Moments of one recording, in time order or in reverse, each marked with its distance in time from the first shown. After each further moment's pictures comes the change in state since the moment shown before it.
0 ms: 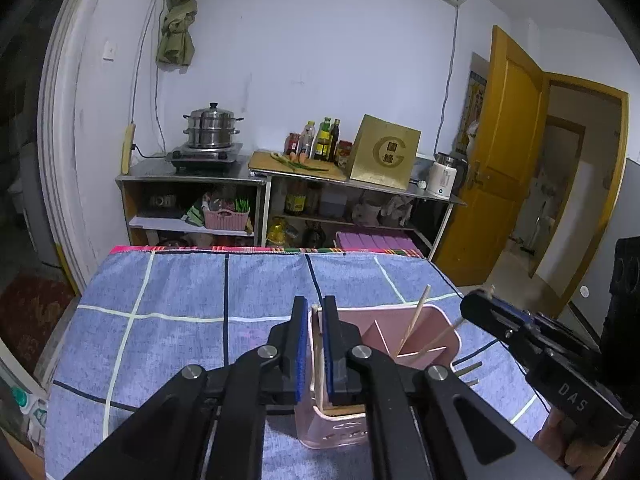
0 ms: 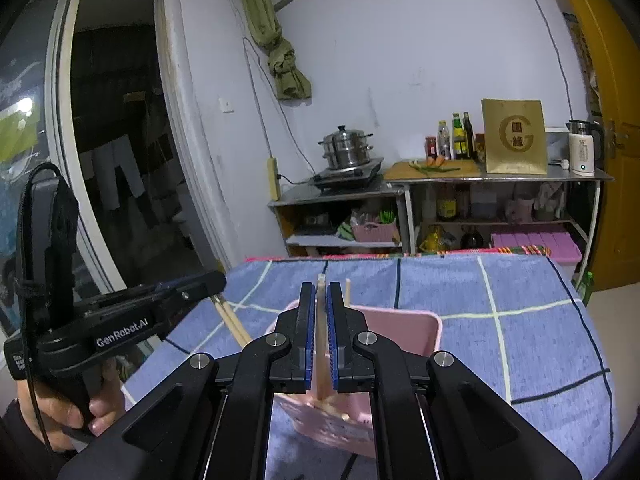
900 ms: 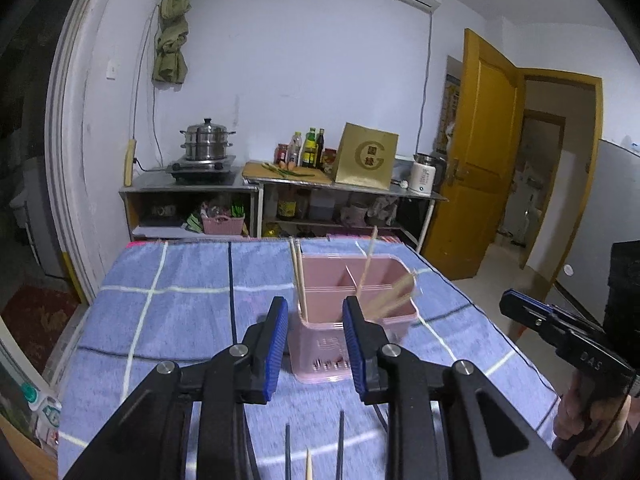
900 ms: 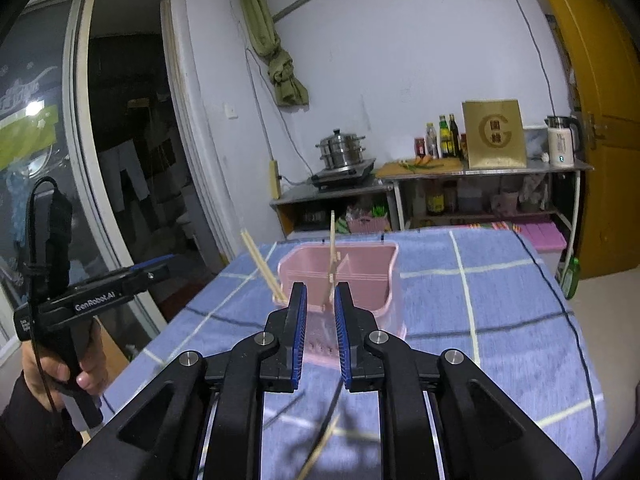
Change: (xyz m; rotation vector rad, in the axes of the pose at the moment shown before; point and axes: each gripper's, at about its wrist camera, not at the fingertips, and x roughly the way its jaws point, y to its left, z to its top) left arm -0.100 -0.014 -0.065 0.052 -0.034 -0.034; right arm -0.099 -0.004 -0.054 0.018 -0.014 0.000
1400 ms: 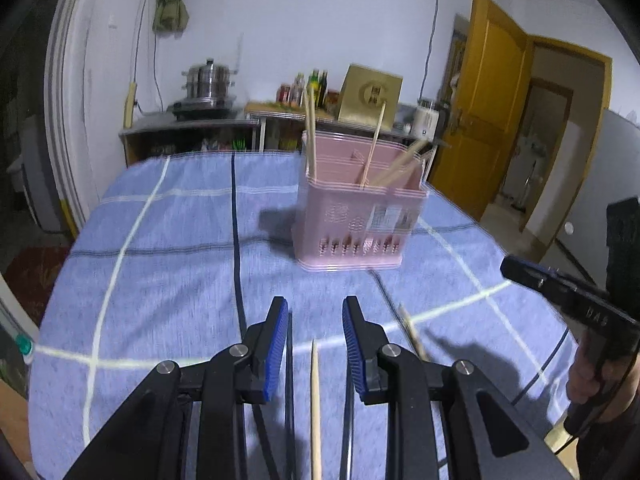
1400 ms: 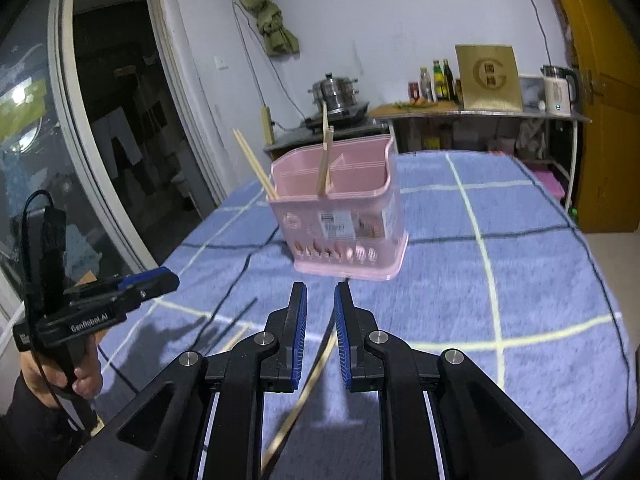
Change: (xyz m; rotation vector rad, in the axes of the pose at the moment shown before) left arm 0.006 0.013 -0.097 -0.019 0.197 0.004; right arm 0.010 -0.005 -0.071 0.038 0.178 -0.012
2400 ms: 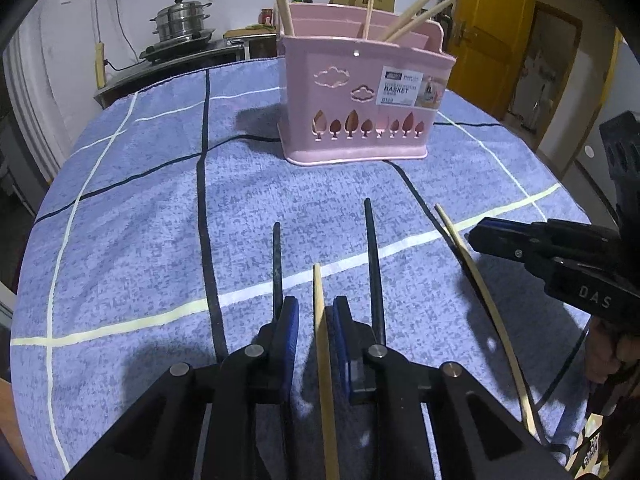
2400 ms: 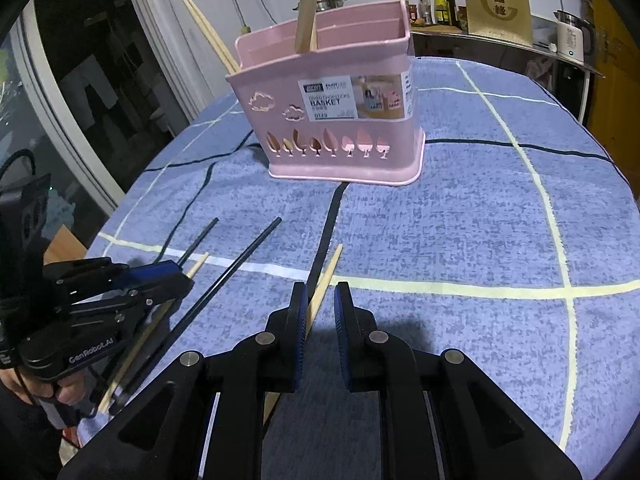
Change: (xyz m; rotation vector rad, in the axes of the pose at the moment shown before) left arm 0.088 -0.011 -0.032 0.110 0.285 0.047; right arm 0.085 -0.003 -0.031 0.010 0.282 -0.052
